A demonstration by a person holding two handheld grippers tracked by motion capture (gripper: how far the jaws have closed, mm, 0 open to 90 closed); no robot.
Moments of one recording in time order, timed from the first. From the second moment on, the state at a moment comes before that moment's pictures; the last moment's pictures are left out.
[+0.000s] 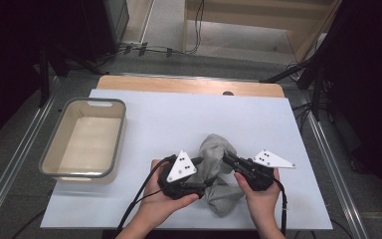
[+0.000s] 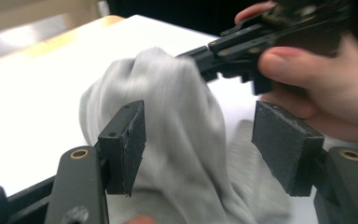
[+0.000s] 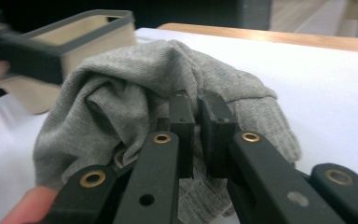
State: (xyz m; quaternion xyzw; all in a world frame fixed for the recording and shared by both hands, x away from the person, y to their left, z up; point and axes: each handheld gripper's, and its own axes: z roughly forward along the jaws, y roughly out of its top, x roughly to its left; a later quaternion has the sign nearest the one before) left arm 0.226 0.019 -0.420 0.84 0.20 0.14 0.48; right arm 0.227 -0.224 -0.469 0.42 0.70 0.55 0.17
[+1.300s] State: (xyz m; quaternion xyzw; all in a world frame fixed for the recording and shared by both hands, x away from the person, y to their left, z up) left arm 0.260 0.094 -0.460 0.79 0.38 0.13 0.46; right arm 0.214 -0.165 -0.514 0.36 0.79 0.49 0.04
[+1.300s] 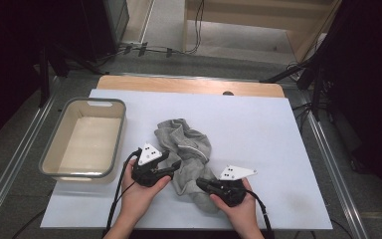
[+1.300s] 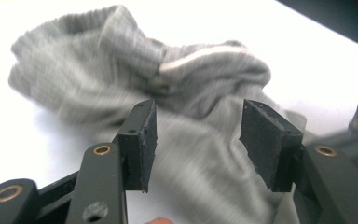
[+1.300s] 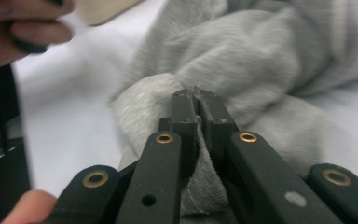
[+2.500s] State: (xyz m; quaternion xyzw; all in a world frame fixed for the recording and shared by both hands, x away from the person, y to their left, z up) left arm 0.251 0.040 -0.495 0.83 0.31 0.04 0.47; right arm 0.228 -0.211 -0.492 0.41 0.74 0.52 0.13
